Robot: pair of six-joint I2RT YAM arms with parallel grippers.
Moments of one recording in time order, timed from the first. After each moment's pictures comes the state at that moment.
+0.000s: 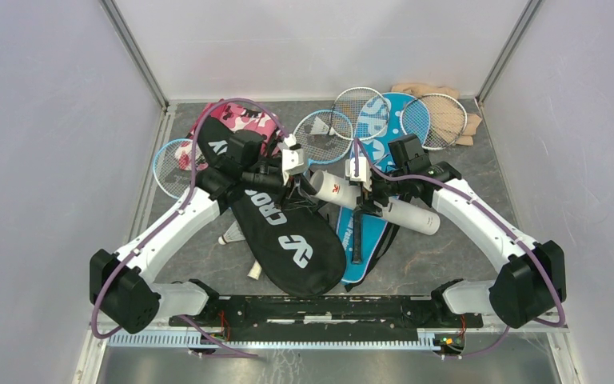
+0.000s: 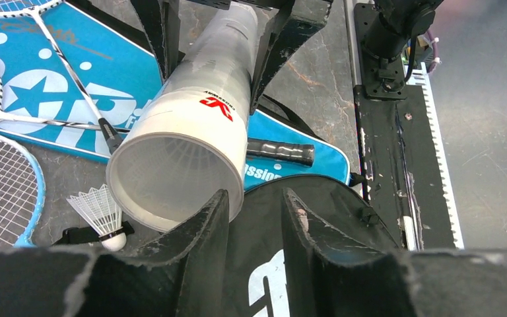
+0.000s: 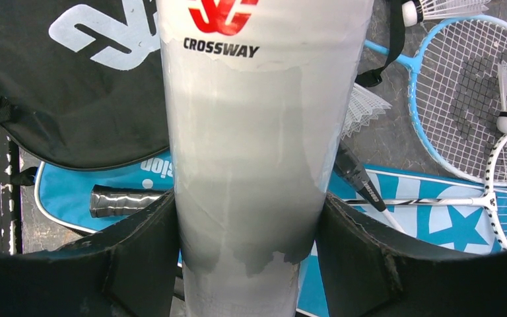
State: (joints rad) left arm -0.55 1.27 1.09 -0.40 0.93 0.43; right arm 0.44 1.32 1.07 -0.63 -0.71 -0.89
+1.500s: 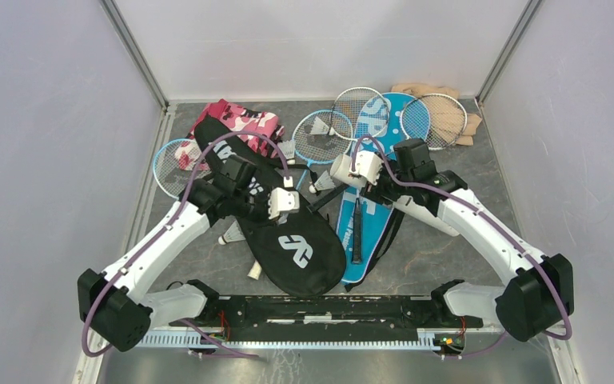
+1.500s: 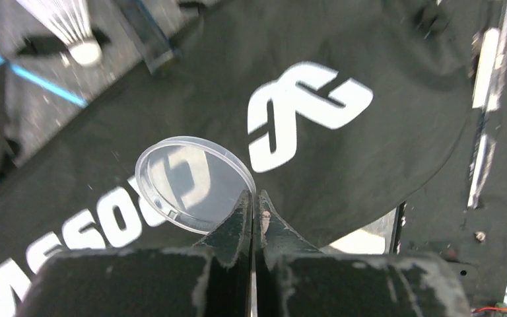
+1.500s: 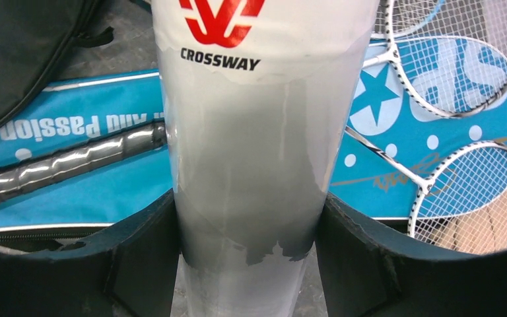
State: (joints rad) left arm -0.54 1.14 1.04 -0.89 0.57 0.84; right arm 0.44 1.24 0.99 -0.54 -0.26 -0.79
